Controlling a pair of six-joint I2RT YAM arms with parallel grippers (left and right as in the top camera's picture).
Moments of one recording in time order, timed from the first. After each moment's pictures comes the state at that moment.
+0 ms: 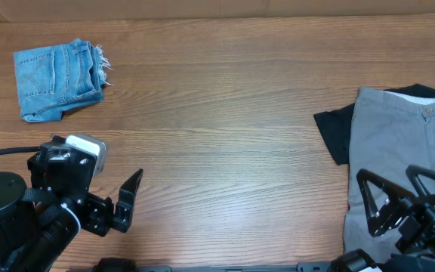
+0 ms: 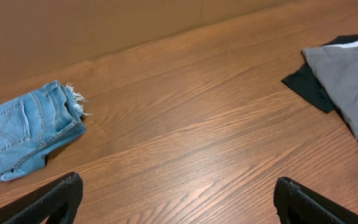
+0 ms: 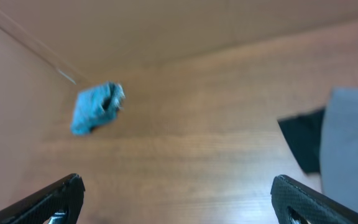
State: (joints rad) left arm -0.09 0.88 1.67 -1.40 0.23 0.16; right arm 0.39 0.86 1.87 -1.50 -0.02 0.46
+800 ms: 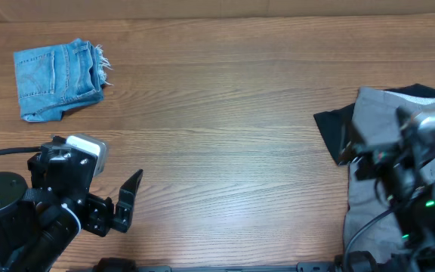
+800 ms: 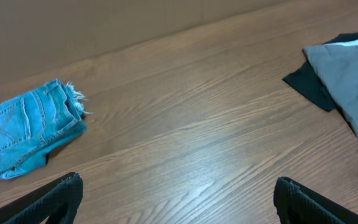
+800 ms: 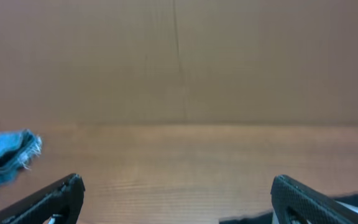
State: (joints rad) left arm -0.09 0.88 1.67 -1.40 0.22 0.16; right arm 0.12 0.56 0.93 -0.55 -0.04 0.09
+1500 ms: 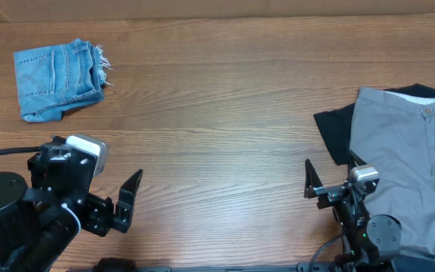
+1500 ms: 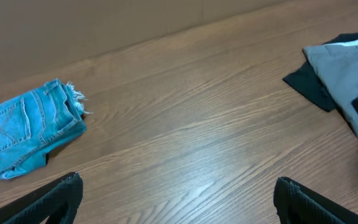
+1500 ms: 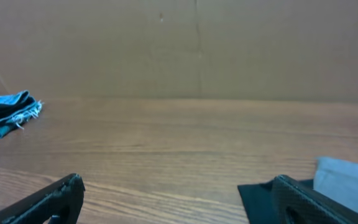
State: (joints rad) left arm -0.09 0.88 1.67 -1.40 0.22 0.16; right arm 0.12 0.02 0.08 -0.13 -0.12 0.07
